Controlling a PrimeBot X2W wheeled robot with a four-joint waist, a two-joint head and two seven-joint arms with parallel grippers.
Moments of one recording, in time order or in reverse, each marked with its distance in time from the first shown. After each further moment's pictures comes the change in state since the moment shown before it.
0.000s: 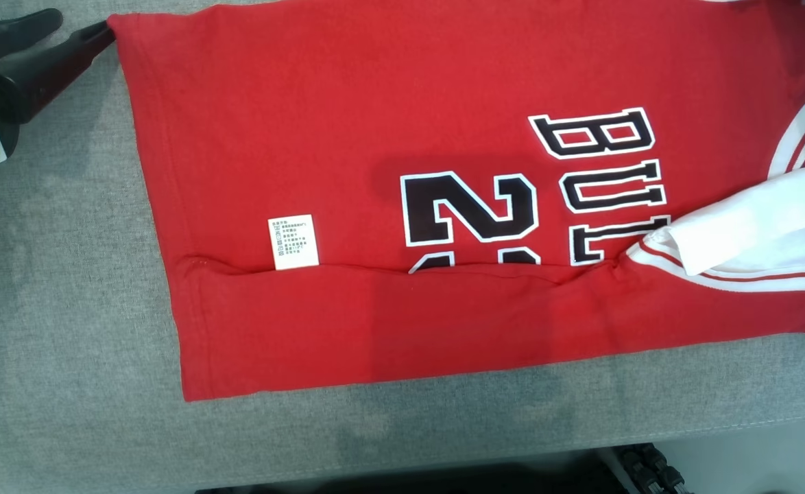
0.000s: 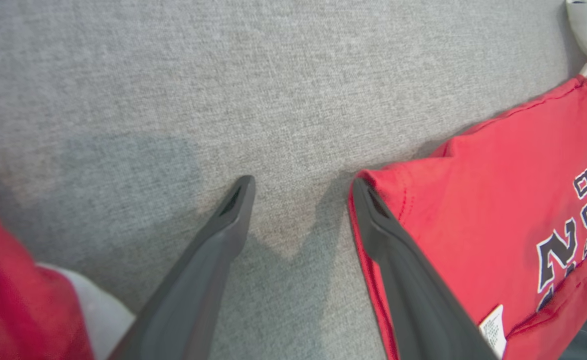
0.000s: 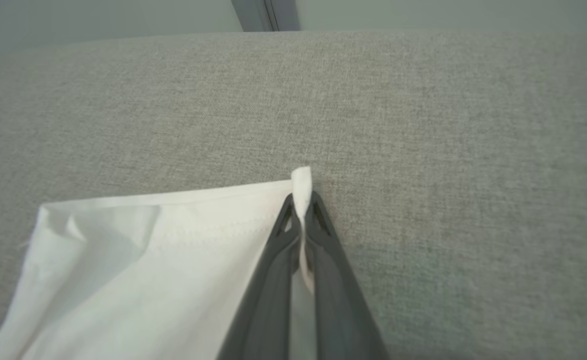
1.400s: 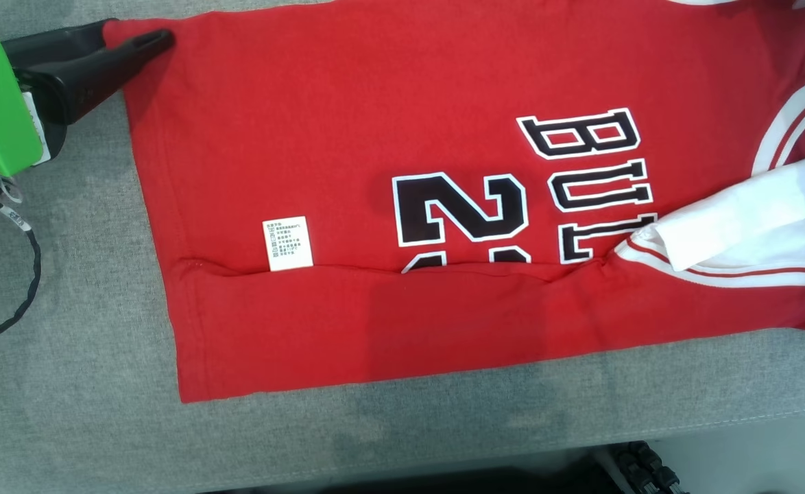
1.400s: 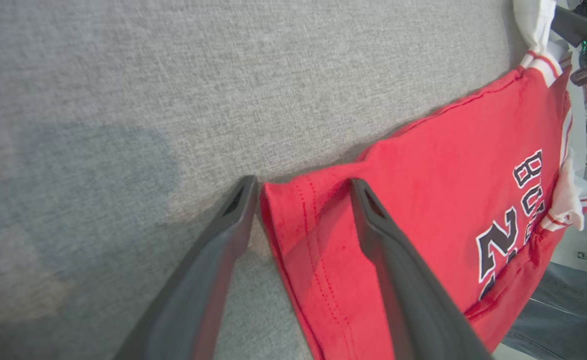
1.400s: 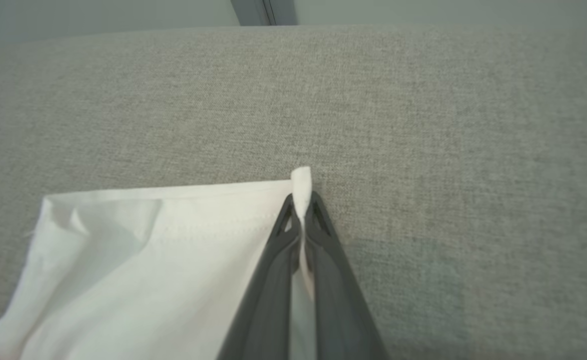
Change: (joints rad) left arm -0.034 -0.050 -0.031 -0.009 -0.060 -0.002 0.056; right arm -0.022 0.018 0.018 0.065 0.000 0.034 0.000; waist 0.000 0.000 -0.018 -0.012
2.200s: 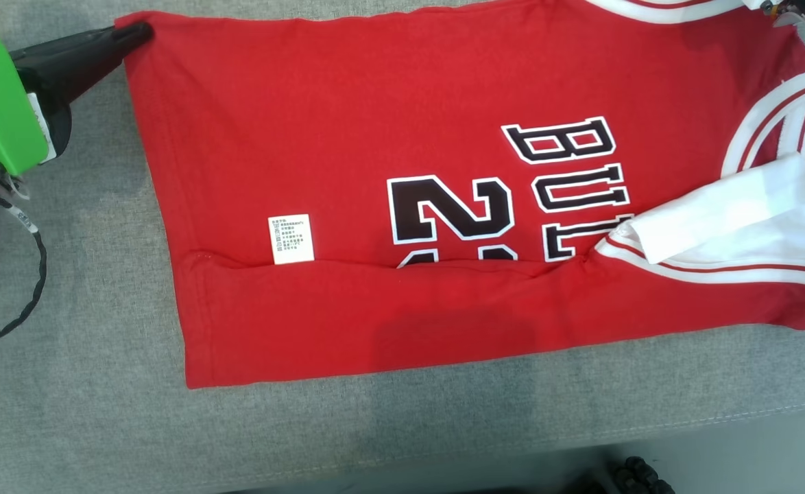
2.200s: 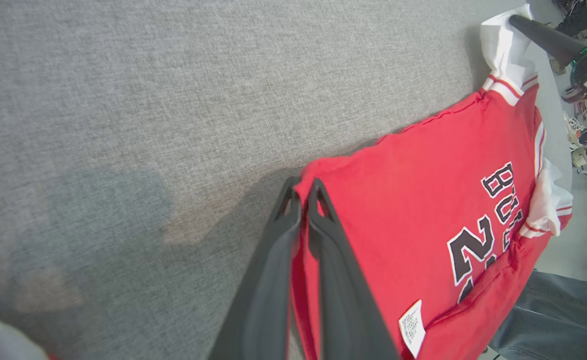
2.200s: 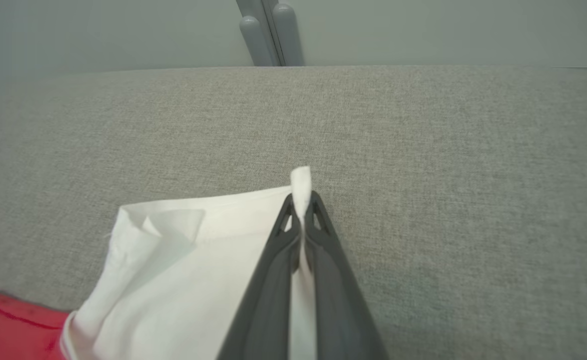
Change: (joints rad) left arm 0.005 -0.020 -0.009 0.056 0.009 -0.045 -0.057; right arm 0.024 0.020 0.003 0.033 0.012 0.030 -0.060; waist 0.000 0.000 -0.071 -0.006
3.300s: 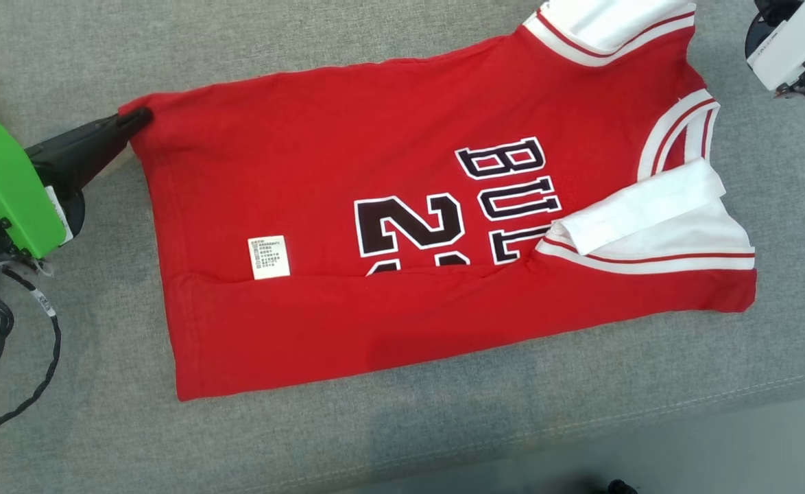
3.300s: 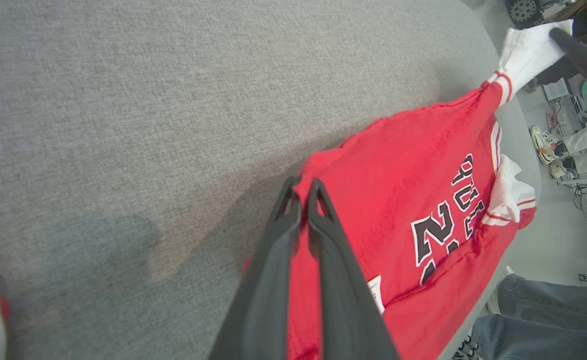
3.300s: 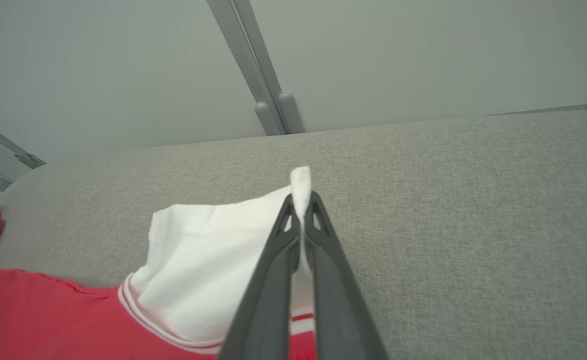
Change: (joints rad) left arm 0.221 0.017 0.045 -0.010 0.001 -0.042 -0.142; right arm 0.230 -0.066 -0.075 -0.163 0.127 0.045 -0.143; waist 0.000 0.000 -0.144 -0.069
